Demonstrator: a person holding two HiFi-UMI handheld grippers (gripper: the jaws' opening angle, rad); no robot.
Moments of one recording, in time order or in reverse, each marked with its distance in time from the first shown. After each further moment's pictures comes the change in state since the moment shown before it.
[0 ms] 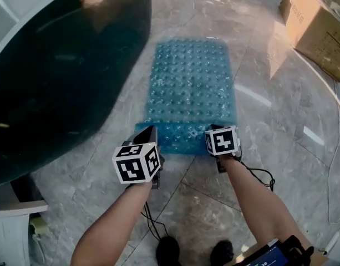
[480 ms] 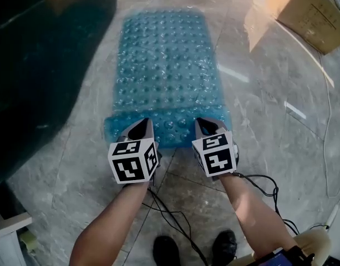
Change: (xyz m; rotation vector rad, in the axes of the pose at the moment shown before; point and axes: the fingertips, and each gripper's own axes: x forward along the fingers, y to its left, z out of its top) left arm 0.060 -0.022 -0.080 0.045 0.058 -0.096; right arm -0.030 0.026 -0.043 -0.094 -0.126 -0.045
